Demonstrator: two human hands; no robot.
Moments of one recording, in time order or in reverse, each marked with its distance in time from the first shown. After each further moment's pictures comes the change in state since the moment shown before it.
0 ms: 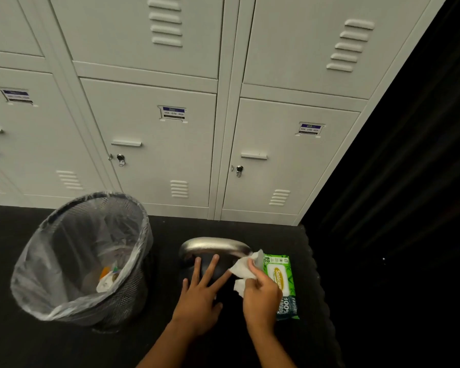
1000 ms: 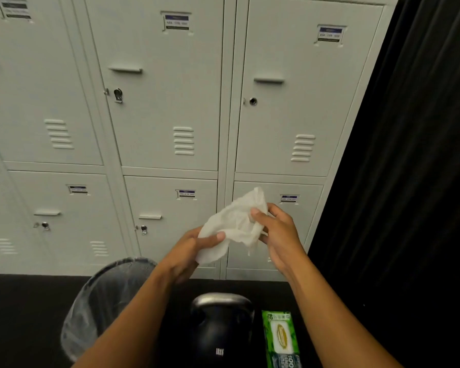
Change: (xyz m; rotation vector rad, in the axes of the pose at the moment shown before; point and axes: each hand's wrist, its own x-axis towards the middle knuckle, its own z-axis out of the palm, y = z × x) left_hand -0.070 0.071 -0.273 -1.348 0.221 0.227; right_hand 0.041 -0.272 -0.108 0.569 -0.475 -0.179
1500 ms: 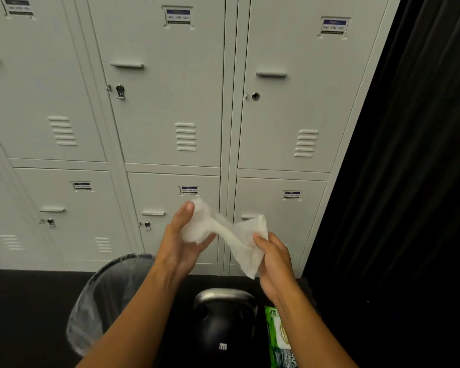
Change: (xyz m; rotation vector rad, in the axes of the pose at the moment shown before) left_hand -0.004 0.006 -0.001 -0.650 0.247 0.101; right_hand -0.030 0.057 0.006 0.278 0.132 0.190
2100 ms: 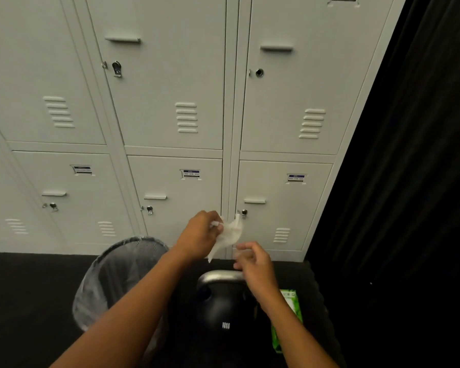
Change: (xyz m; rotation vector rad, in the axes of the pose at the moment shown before) left_hand 0.019 -0.028 -0.018 1.651 -0.078 0.274; right_hand -0.007 0.068 -0.014 -0.646 -0.053 -0.109
